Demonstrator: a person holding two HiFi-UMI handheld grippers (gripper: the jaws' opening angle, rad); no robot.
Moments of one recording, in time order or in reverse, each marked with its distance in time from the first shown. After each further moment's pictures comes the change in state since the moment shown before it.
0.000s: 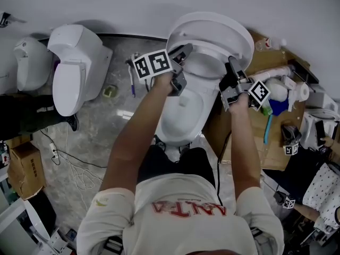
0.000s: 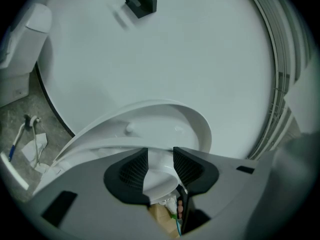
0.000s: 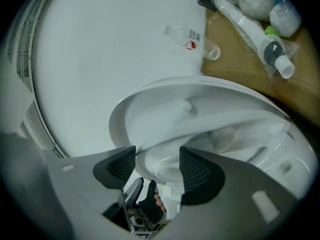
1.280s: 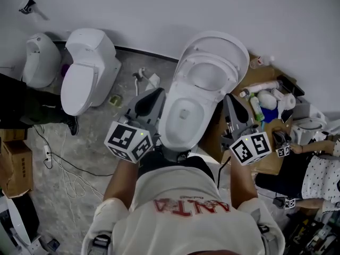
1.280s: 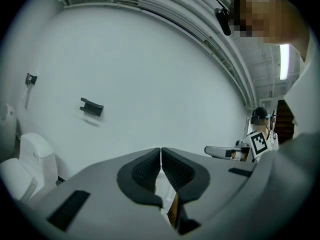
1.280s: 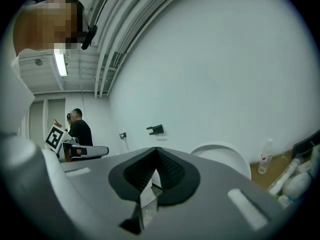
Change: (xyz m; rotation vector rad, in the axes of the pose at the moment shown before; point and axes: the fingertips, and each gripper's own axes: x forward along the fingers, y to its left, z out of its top) left arm -0.318 -0.172 -0.010 0.730 -0.292 0.095; right arm -0.137 0.251 -0.185 -1.216 0.092 0.104
